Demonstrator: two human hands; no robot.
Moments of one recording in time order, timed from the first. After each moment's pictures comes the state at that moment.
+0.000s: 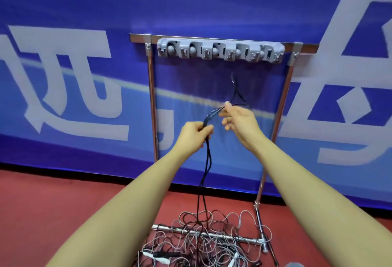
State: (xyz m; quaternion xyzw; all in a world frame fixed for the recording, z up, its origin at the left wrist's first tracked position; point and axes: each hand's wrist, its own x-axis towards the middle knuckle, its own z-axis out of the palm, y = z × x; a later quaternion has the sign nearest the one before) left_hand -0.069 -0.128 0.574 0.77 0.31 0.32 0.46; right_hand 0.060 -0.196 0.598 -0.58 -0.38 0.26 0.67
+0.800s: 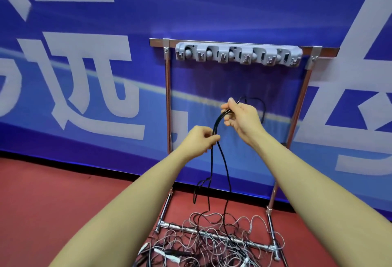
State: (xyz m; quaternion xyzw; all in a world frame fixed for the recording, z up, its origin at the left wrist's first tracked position) left_hand -0.101 -0.126 0.579 0.82 0.31 0.26 0.41; right_hand 0.034 -0.176 0.616 -0.53 -0.39 0.29 0.70
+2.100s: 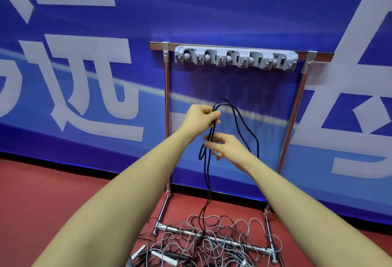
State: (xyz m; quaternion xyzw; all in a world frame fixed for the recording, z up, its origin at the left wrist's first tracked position) left_hand -0.086 -0.120 0.625 0.76 0.32 0.37 0.43; right_hand 0.018 -0.201 0.565 -0.64 -0.52 0.32 0.46
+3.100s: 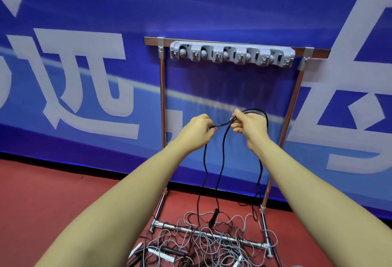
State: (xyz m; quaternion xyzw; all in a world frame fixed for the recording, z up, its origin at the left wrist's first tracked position) left_hand -0.086 -0.115 0.590 0.92 0.26 0.27 0.15; right_hand 0.057 -0.196 0.598 -0.60 -0.29 0.23 0.71
